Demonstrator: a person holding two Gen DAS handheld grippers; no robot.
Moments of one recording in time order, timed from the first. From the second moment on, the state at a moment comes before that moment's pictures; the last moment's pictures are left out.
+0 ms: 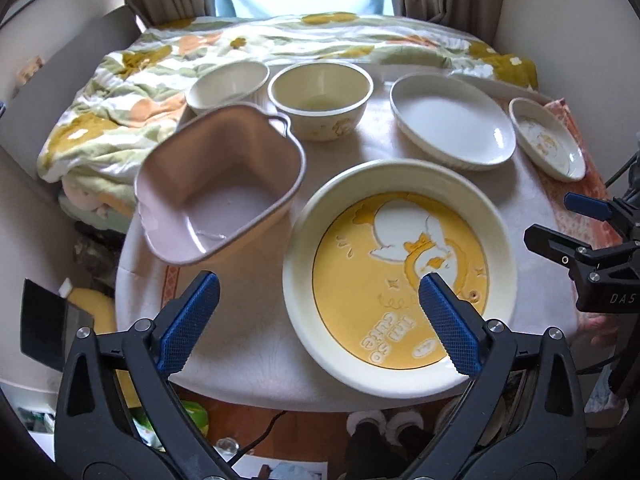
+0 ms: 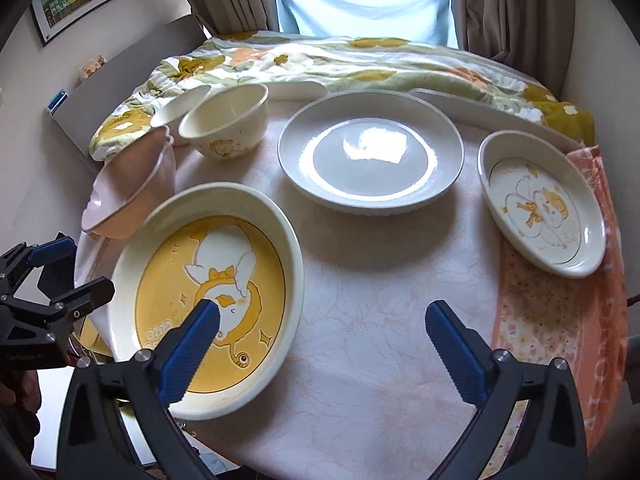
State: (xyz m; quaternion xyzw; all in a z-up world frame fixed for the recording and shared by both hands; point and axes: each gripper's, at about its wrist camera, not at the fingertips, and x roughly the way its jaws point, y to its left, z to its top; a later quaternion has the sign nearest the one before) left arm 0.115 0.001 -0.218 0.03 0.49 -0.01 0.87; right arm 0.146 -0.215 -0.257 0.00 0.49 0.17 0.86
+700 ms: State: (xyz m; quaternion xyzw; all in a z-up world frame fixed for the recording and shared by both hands) left arm 0.212 -0.053 -0.157 -0.11 0.47 -0.09 0.87; right arm 0.241 -0.311 -0.128 -0.03 0.47 0.13 0.87
